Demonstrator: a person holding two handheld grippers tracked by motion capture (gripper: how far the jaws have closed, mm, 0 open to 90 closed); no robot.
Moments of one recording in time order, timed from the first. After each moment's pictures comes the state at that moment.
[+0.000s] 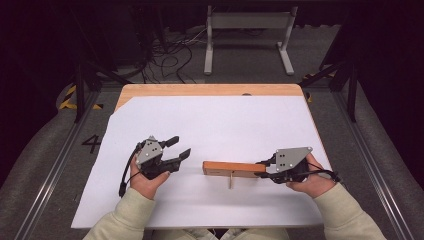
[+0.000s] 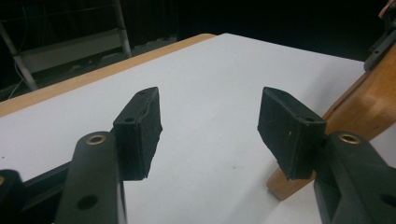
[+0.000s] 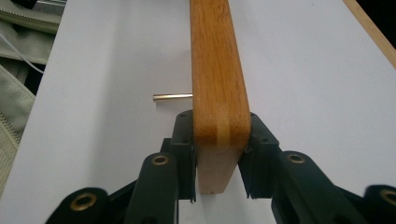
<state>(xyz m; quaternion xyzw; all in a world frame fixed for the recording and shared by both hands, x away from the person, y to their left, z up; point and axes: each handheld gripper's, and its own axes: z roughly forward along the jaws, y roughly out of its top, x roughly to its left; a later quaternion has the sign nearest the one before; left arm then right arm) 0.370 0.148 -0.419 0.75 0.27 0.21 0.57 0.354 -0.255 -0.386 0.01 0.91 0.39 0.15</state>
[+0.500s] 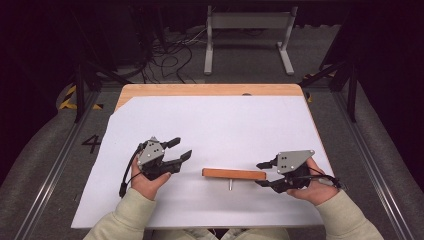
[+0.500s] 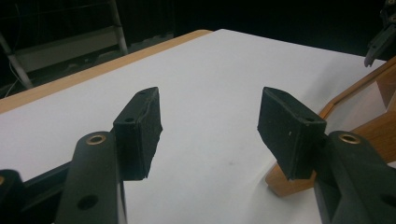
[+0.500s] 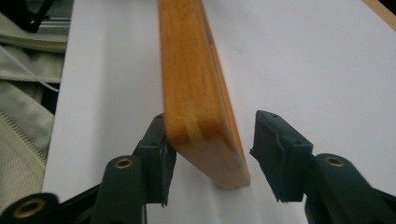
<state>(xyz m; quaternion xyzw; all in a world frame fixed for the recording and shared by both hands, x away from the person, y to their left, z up) 0.370 0.146 -0.421 0.76 0.26 0.21 0.56 0.342 -0.258 -0.392 0.08 0.90 0.40 0.13</state>
